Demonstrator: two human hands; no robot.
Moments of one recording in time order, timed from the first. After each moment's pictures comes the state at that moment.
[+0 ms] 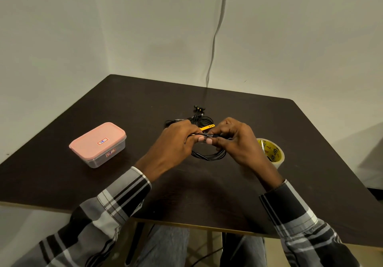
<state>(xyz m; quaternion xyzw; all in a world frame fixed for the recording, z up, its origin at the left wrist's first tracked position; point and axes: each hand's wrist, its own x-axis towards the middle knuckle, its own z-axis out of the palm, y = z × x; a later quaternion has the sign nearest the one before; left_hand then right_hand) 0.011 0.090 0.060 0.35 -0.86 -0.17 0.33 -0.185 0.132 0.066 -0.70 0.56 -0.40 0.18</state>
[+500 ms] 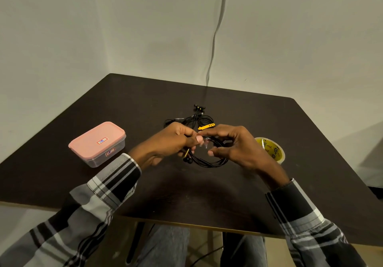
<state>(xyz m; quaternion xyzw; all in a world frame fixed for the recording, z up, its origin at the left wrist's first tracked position) 0.020 0.087 0.076 0.36 -0.71 -0.57 0.22 -0.188 0.143 0.075 -0.75 0.50 -0.34 0.26</state>
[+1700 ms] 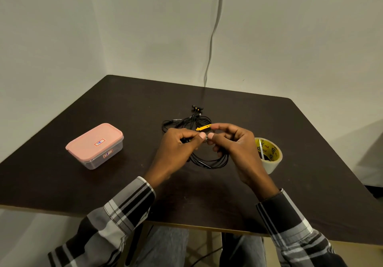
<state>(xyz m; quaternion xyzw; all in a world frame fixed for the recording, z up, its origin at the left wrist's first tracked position) -0.003 0.106 0.046 0.37 -0.69 -0.43 0.45 -0.168 0.154 0.059 -0.50 0.52 -0.59 0.36</state>
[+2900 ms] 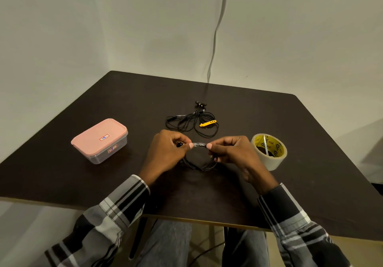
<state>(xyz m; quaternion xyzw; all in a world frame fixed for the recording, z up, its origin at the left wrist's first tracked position) 0.019 0.095 0.026 0.49 -0.72 -0.33 0.36 -0.174 0.145 0.036 -0.44 0.61 -0.48 0.45</state>
